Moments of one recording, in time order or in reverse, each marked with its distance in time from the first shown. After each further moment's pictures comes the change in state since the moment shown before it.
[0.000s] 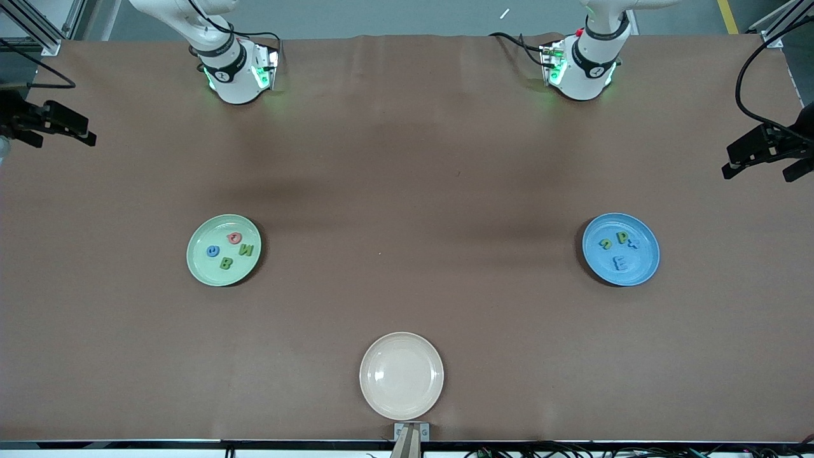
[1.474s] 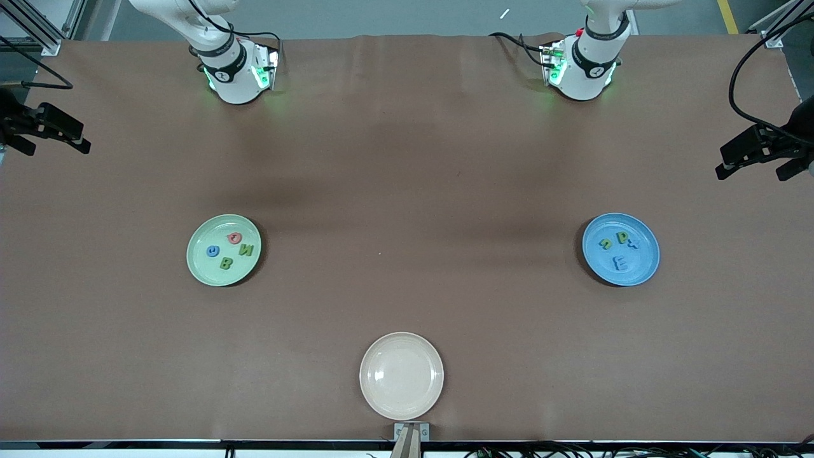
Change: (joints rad) left arm -0.003 0.000 -0.013 0.005 0.000 0.000 -0.030; right arm 0.005 -0.003 0.004 -0.004 -0.001 0.083 -0.001
